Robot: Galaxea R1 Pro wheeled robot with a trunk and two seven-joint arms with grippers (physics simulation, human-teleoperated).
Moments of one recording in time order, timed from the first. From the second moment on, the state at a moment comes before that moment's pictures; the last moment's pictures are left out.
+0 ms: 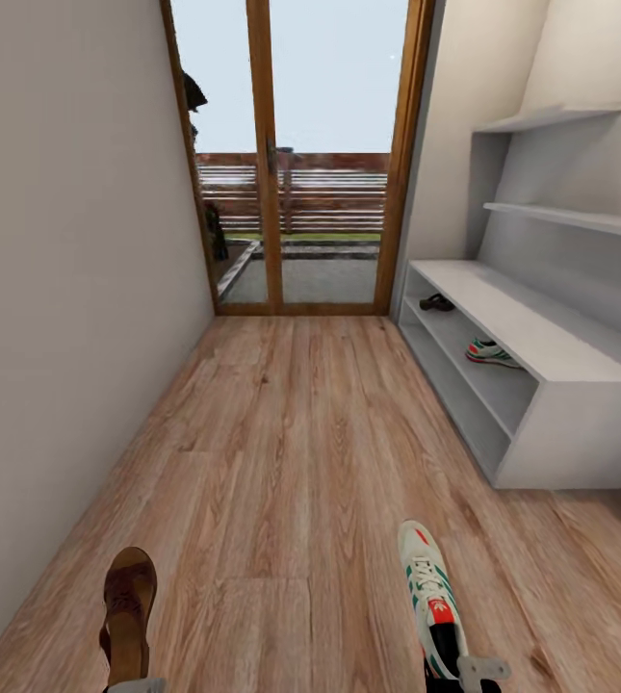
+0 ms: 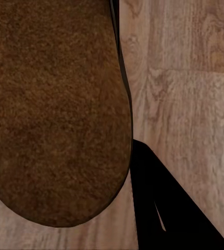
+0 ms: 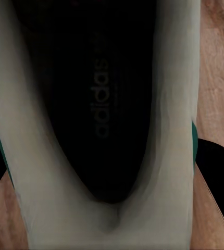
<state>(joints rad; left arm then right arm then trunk) -0.21 0.06 0.16 -0.31 -0.03 -0.53 -0.01 -0.24 0.01 -0.20 -0.38 0.22 -0.37 -0.06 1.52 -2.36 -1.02</state>
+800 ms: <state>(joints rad) -0.21 0.06 0.16 -0.31 -0.03 -0.53 -0.01 -0.24 0.01 -0.20 -0.38 0.22 -0.38 -0.06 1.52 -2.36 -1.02</state>
